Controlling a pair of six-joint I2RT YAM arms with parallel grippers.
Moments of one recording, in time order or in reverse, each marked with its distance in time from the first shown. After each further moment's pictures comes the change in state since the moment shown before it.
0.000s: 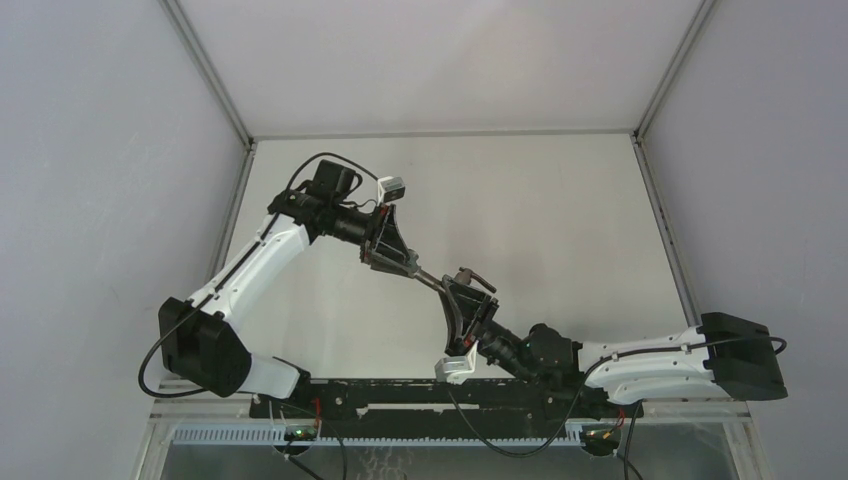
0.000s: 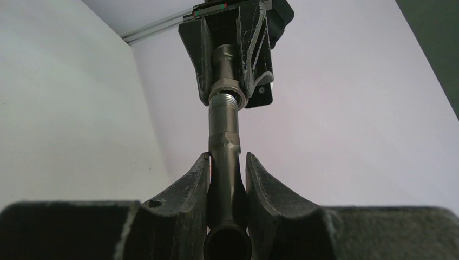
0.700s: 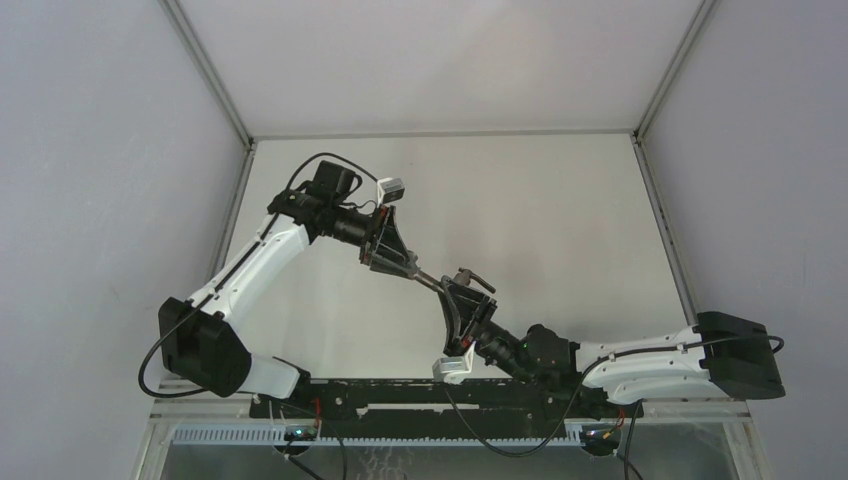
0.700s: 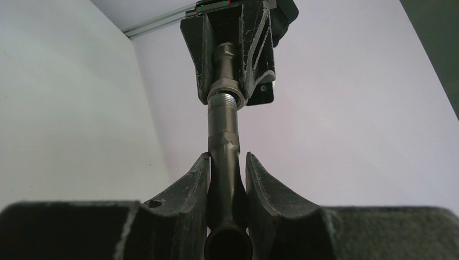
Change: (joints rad) left arm 0.001 0.000 0.000 -0.024 -0.029 0.027; right arm 0.000 0.023 0.001 0.008 0.017 -0.010
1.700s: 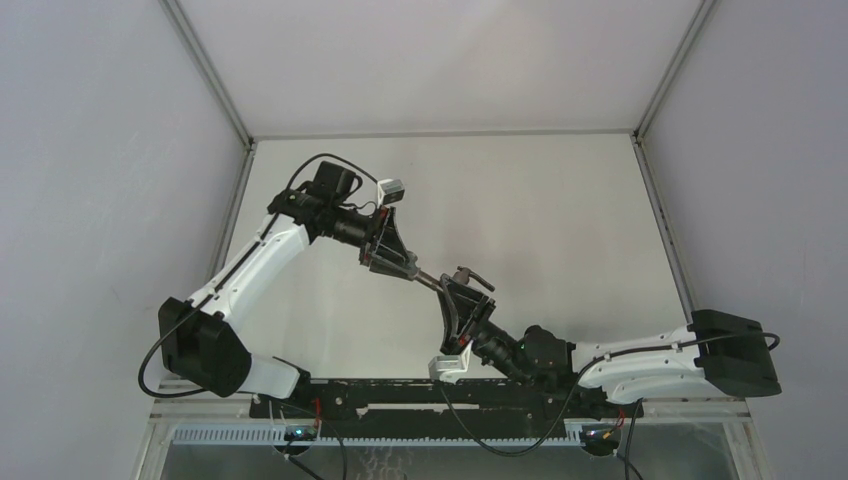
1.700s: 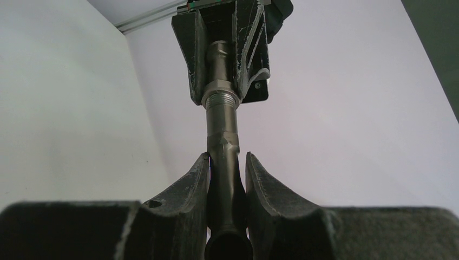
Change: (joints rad) left arm -0.001 0.000 0.002 -0.023 -0.007 0.006; right arm 0.015 0.032 0.018 0.031 0.046 -0.013
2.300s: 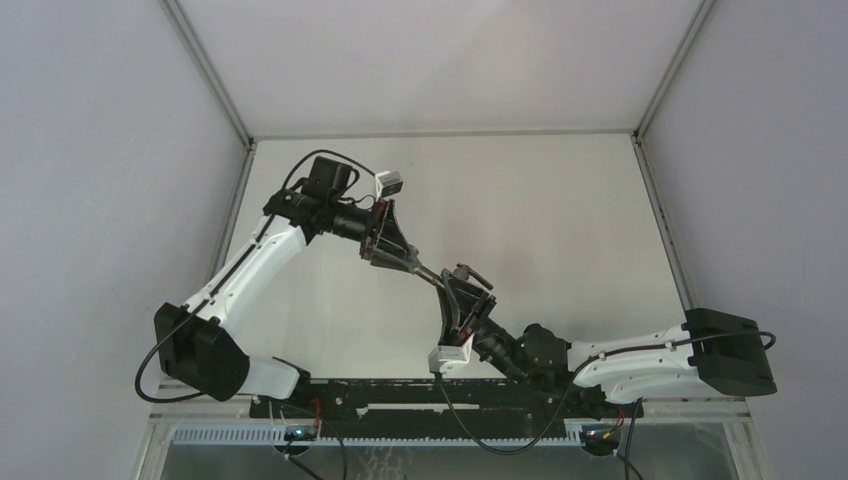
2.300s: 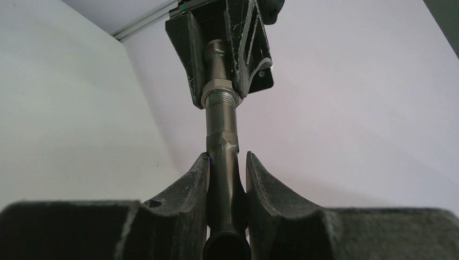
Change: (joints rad) left arm 0.003 -0.015 0.013 0.082 -0.015 -0.088; right arm 0.006 0.045 0.011 0.080 0.032 0.072
